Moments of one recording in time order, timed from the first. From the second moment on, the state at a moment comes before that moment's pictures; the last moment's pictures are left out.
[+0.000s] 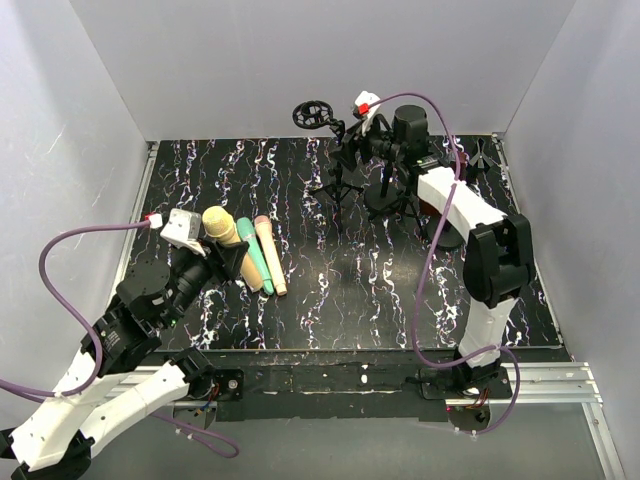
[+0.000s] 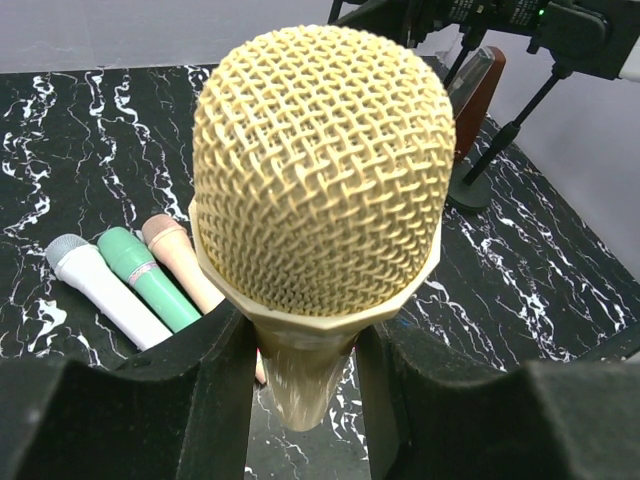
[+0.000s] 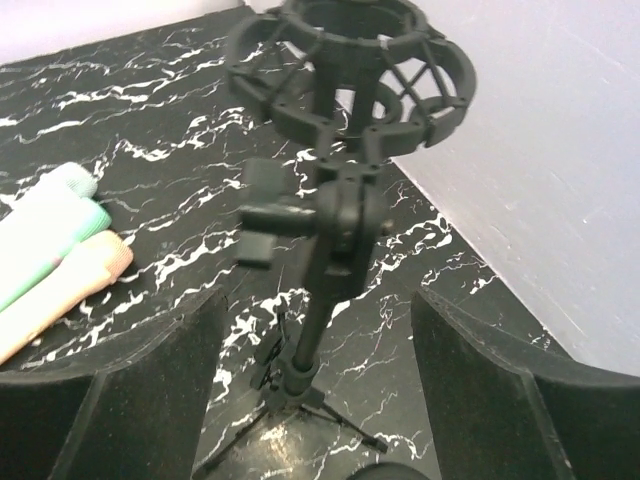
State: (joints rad) left arm -0.79 0.52 0.93 -0.50 -0.32 -0.28; right arm 0.39 1.86 1.58 0.11 -0.62 -0.23
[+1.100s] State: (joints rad) left arm -0.79 0.50 1.03 -0.51 -0.28 -0.33; right arm 0.38 1.73 1.34 0.34 -1.08 0.08
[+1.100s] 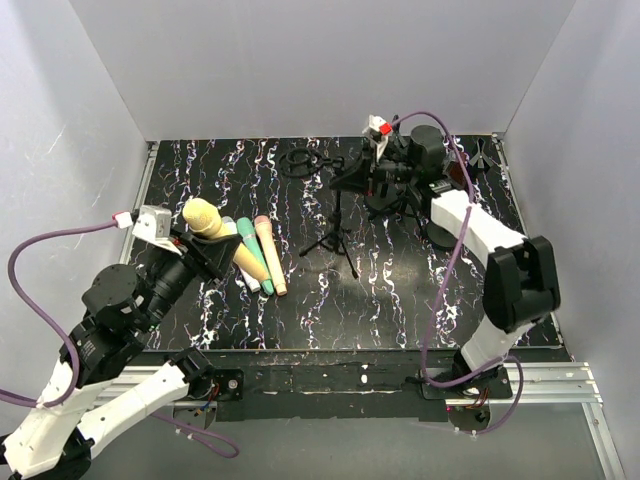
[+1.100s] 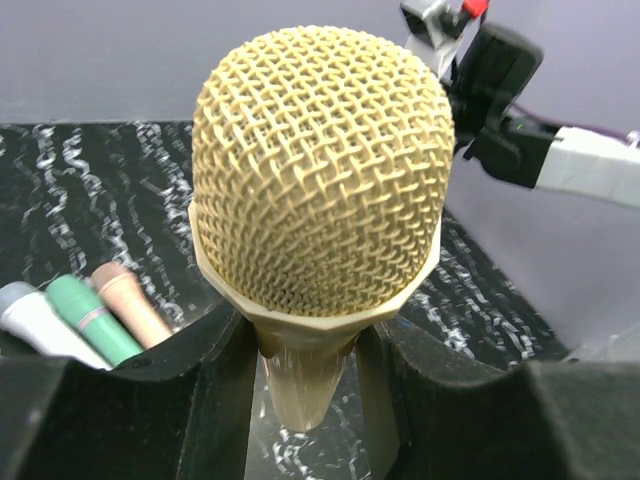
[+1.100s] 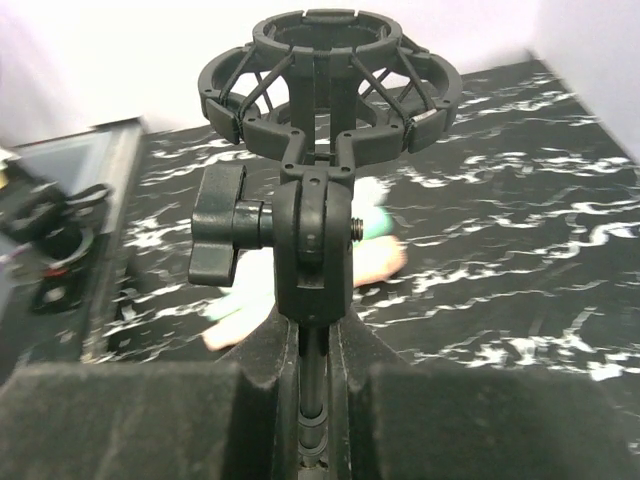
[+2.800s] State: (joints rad) left arm -0.79 1.09 1.39 -0.20 0.16 -0.36; right arm 0.27 0.98 0.79 -0.36 -1.08 -0.36
